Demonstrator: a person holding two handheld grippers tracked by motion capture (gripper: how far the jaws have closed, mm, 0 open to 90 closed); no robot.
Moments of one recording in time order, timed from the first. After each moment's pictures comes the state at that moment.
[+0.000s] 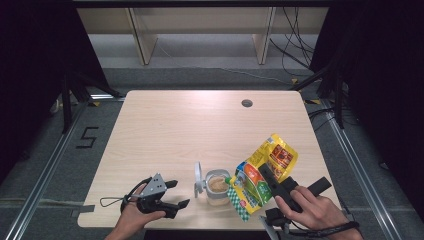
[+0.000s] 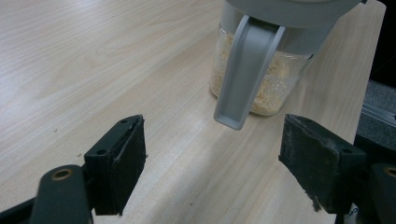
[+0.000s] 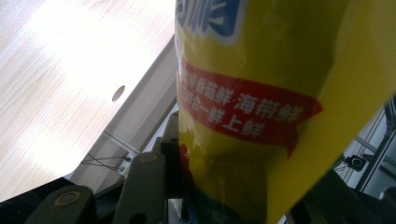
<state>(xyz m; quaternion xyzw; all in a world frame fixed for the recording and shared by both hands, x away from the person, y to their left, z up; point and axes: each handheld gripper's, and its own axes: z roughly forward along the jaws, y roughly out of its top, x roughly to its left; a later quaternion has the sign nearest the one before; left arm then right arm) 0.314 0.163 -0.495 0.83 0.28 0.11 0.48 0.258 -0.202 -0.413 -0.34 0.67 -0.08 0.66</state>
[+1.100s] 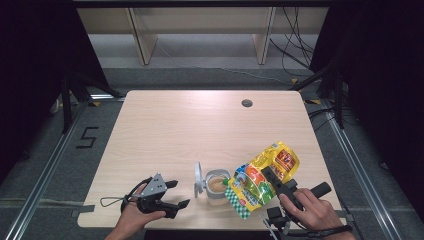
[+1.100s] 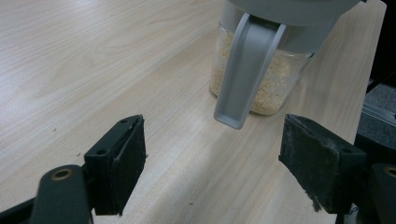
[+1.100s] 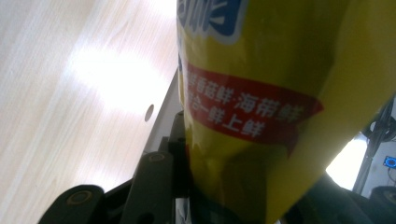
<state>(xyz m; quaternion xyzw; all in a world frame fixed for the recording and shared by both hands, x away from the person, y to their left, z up) 0.314 0.162 -0.496 0.82 0.29 0.11 0.48 0.261 -0.208 -0.429 -0.25 0.72 0.02 0.64</state>
